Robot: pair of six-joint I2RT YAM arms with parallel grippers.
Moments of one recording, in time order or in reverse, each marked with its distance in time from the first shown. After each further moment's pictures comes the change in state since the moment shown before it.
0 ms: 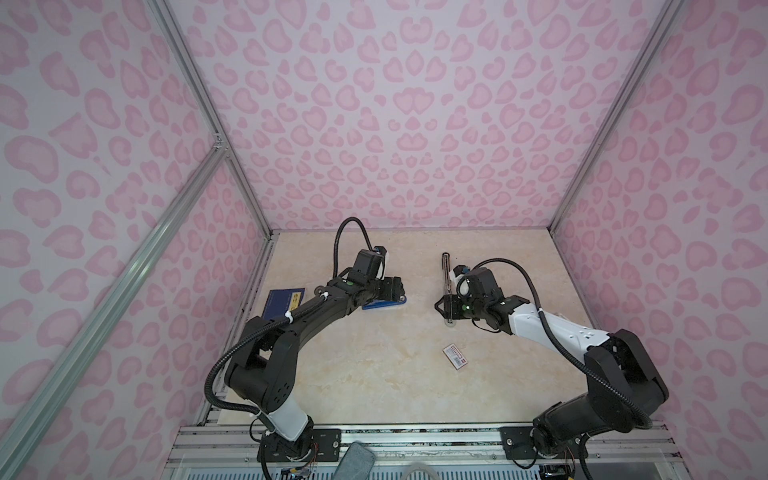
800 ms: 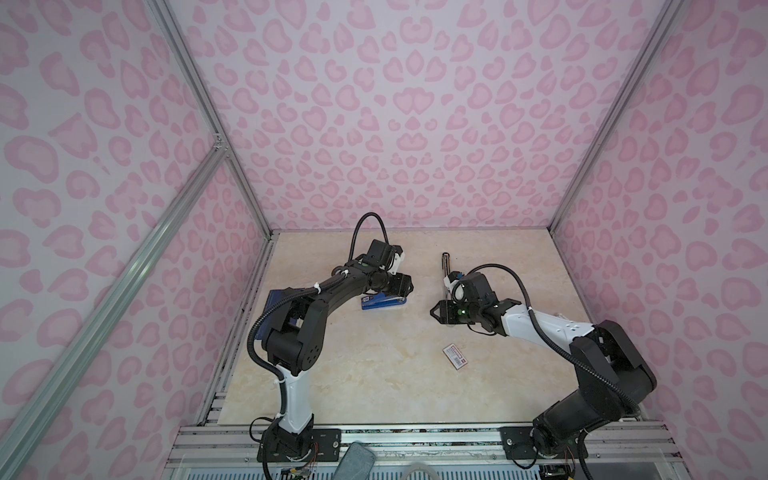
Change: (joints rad) left arm 0.016 0.235 0.212 -0.151 0.145 0.126; right arm 0.014 0.084 -0.016 0.072 -0.045 0.030
